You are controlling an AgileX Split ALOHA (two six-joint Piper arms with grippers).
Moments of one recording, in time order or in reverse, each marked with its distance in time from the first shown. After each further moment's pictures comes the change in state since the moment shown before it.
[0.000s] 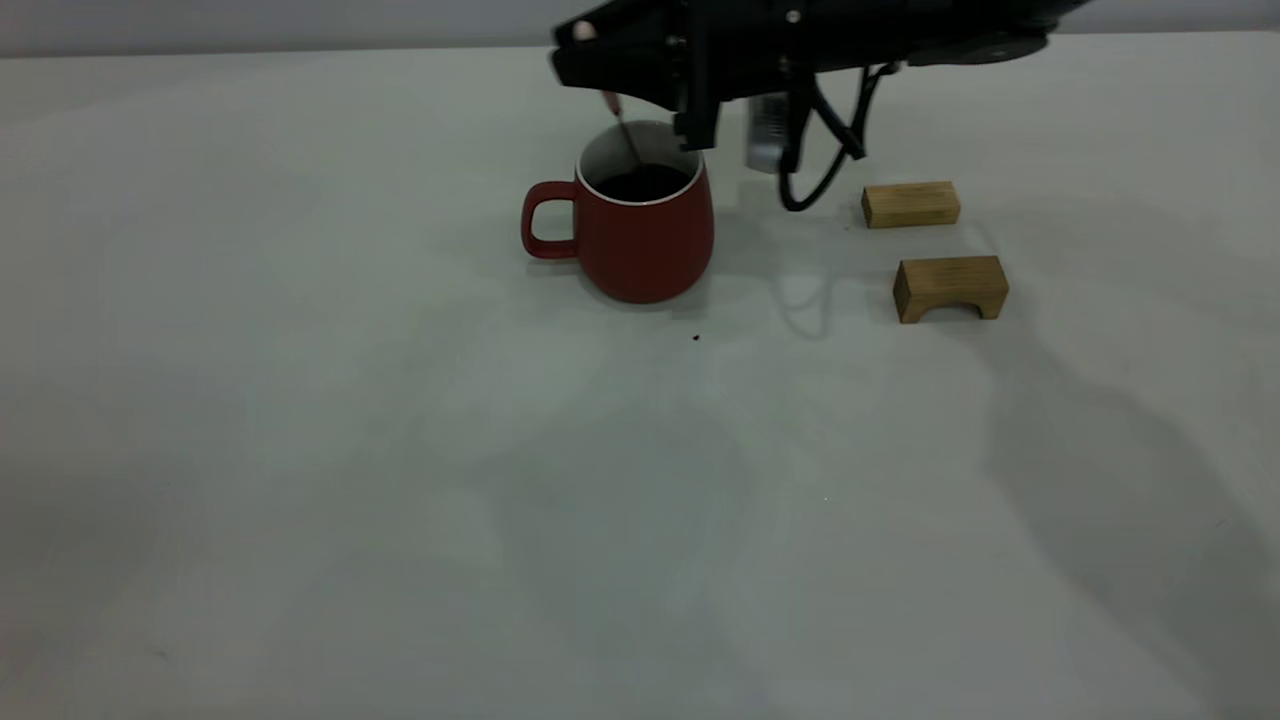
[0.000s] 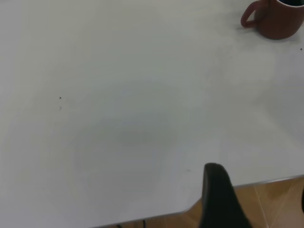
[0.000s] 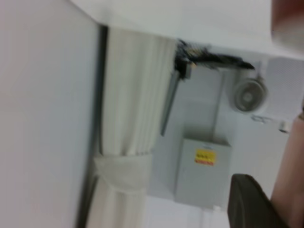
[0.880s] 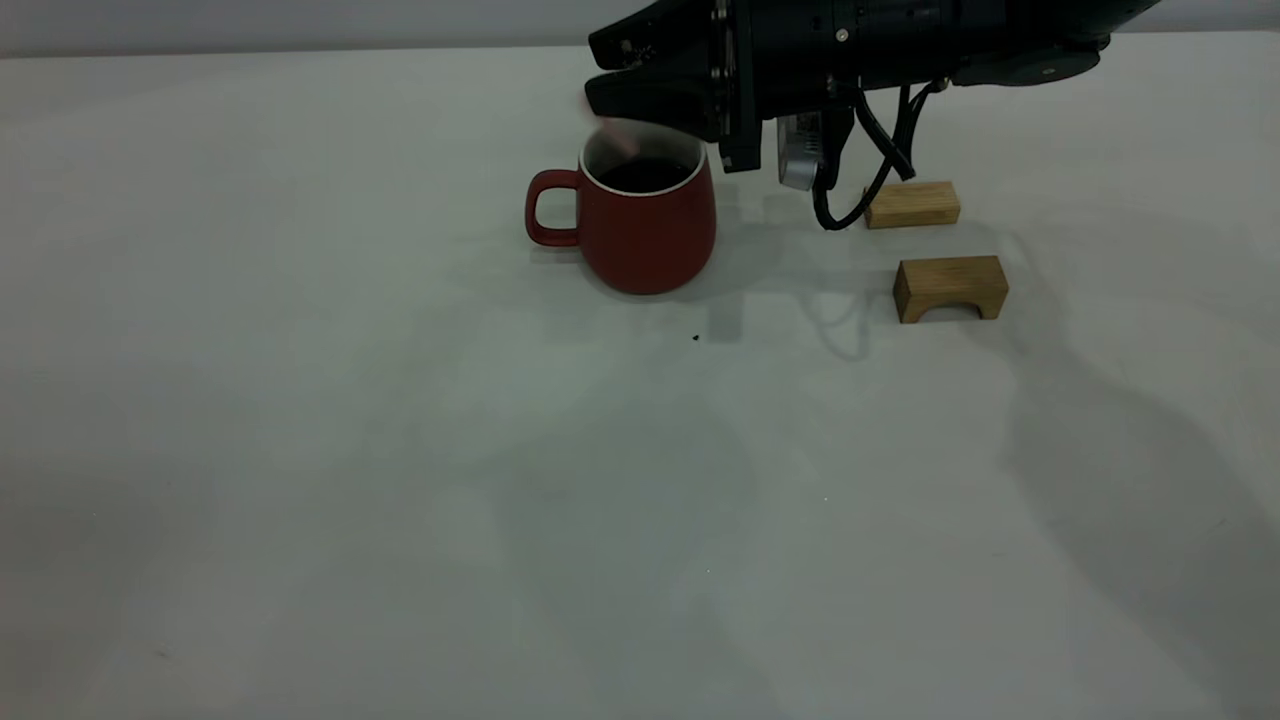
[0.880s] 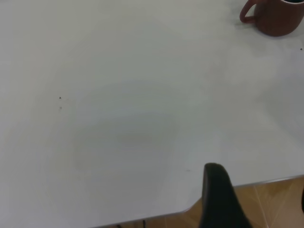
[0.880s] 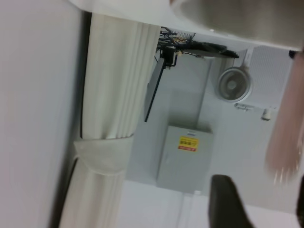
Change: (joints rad) left arm 0.000 0.000 0.000 0.000 0.000 0.000; right arm -0.019 -0.043 0.120 -0.006 0.101 -0.124
